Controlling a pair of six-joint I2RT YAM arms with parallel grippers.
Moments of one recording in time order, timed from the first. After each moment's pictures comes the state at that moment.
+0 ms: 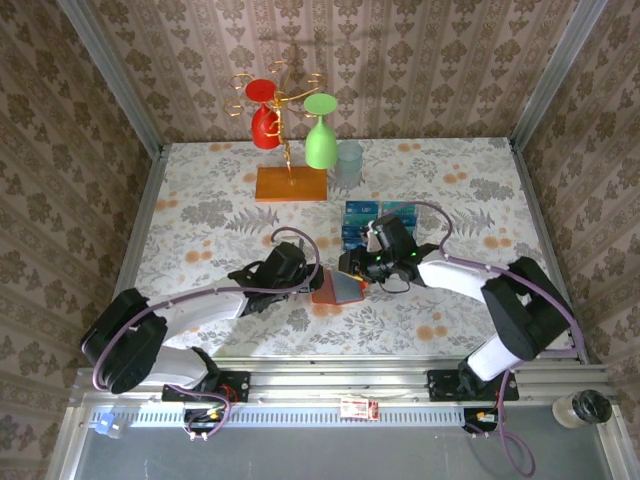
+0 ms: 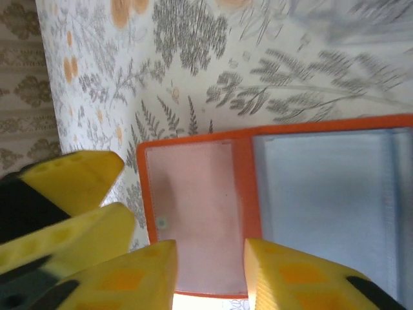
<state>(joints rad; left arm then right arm) -0.86 1.35 0.62 -0.10 -0.13 -0.70 0.54 1.53 0.78 -0.07 -0.46 0.85</state>
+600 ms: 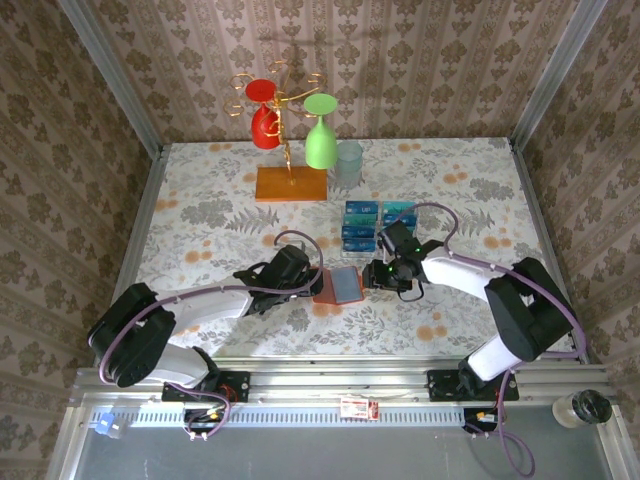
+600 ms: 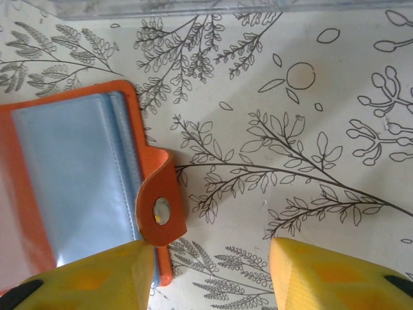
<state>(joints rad) -0.87 1.39 0.63 -0.13 -0.15 -0.69 0.51 1.55 0.80 -0.43 -0.20 0.60</state>
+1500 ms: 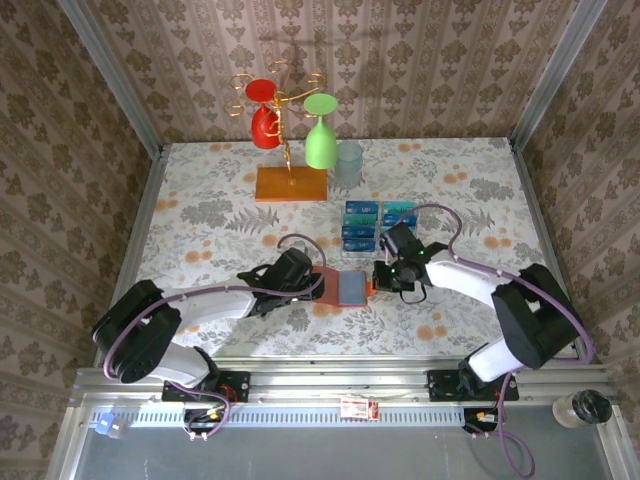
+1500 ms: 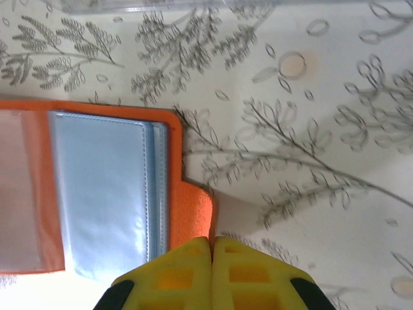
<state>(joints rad) -0.89 1.43 0.62 -0.12 -0.15 -0.68 0.51 1.48 0.75 -0.43 -0.19 0.60</state>
